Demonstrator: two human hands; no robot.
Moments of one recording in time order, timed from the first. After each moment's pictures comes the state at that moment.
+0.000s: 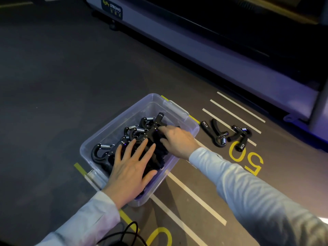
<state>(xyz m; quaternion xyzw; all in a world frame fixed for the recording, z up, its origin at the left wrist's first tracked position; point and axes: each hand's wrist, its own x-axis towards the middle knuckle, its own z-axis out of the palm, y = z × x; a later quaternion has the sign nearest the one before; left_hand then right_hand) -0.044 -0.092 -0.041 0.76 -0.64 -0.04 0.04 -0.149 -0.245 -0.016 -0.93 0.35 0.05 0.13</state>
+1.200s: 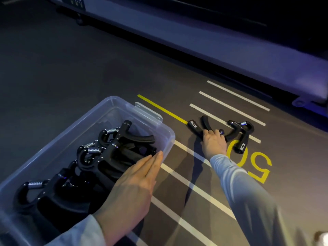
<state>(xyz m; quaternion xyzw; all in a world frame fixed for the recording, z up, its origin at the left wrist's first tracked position) -0.115 -0.187 -0.084 0.67 -0.72 -0.10 0.18 -0.293 -0.405 -0.165 -0.79 0.60 0.11 -0.02</state>
